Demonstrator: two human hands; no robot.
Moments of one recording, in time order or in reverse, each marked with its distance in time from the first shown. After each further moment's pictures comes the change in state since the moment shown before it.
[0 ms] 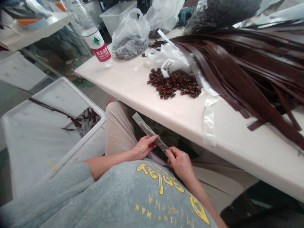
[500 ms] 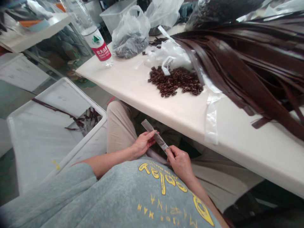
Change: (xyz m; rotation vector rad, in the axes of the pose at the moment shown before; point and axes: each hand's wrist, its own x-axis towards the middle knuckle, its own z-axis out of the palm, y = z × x) left_hand 0.000 0.014 -0.003 0.009 0.019 0.072; right_hand 0.000 0.002 0.009 -0.042 0.081 -0.072
